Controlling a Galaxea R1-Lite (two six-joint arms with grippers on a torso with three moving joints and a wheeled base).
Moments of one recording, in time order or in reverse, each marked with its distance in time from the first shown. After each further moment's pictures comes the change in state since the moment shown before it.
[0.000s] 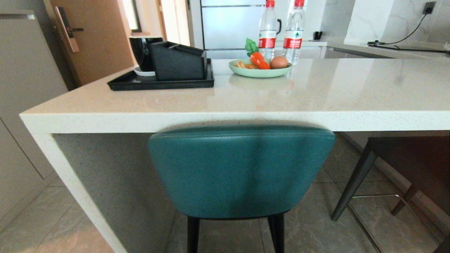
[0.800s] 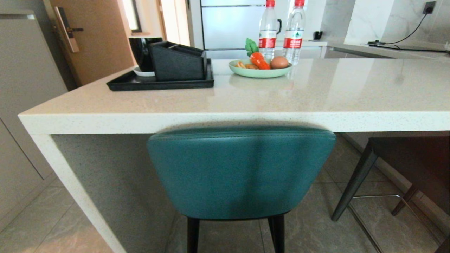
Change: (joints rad) left arm -0.001 -0.001 0.025 0.027 0.095 -0.147; right arm -0.001 -0.067 0.203 -0.044 -0.144 -0.085
